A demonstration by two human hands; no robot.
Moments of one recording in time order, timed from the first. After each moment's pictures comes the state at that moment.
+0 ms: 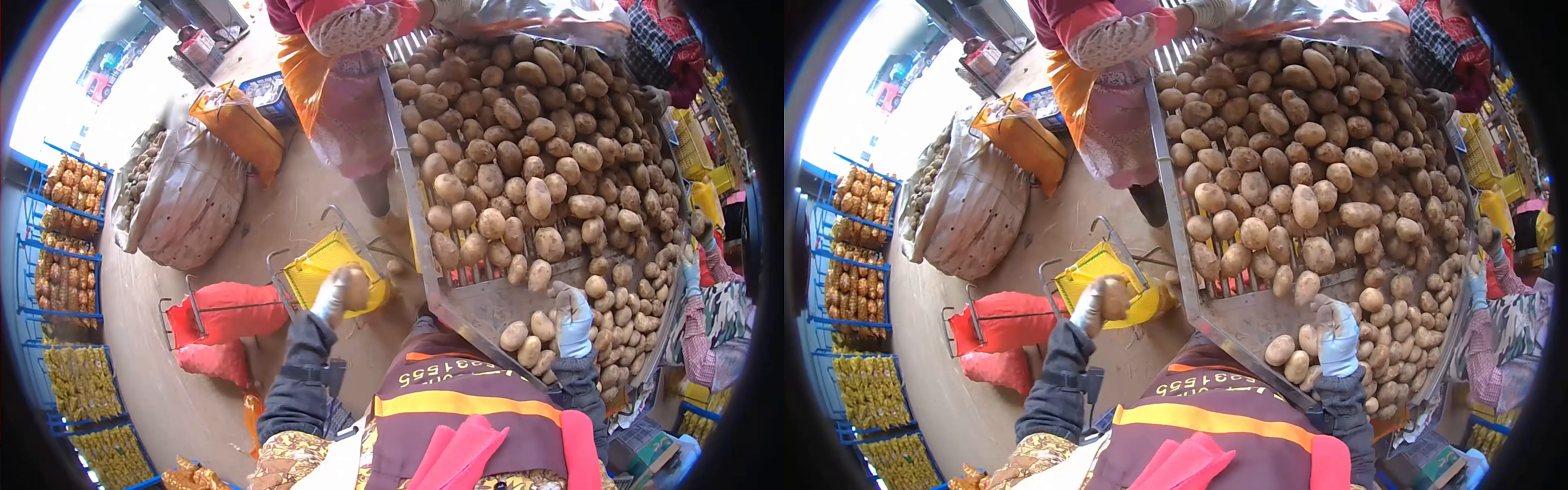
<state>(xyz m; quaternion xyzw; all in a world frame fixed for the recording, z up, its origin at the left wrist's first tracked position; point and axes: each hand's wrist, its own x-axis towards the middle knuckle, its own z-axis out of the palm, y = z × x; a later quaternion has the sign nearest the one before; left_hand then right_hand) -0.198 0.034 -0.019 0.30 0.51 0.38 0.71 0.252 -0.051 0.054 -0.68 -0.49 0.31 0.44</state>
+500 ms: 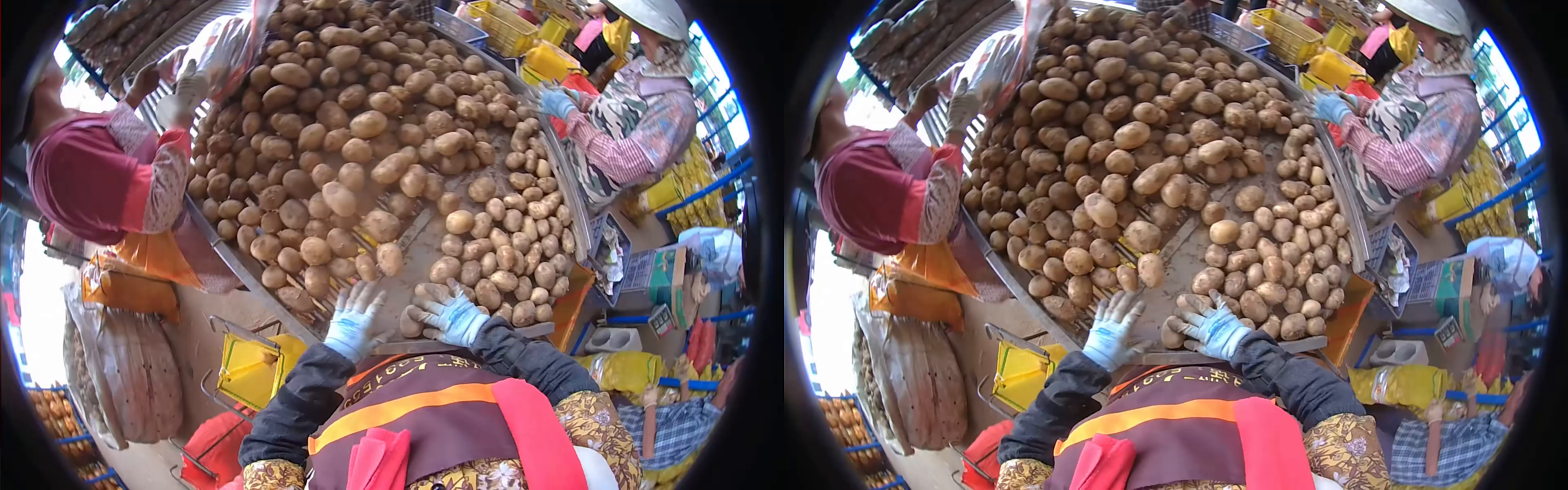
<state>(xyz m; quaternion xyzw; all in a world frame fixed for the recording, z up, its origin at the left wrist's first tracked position) 0.058 0.020 0.003 0.96 0.16 0.05 0.21 0.273 -0.151 -0.016 -0.64 -0.76 0.11 0.01</state>
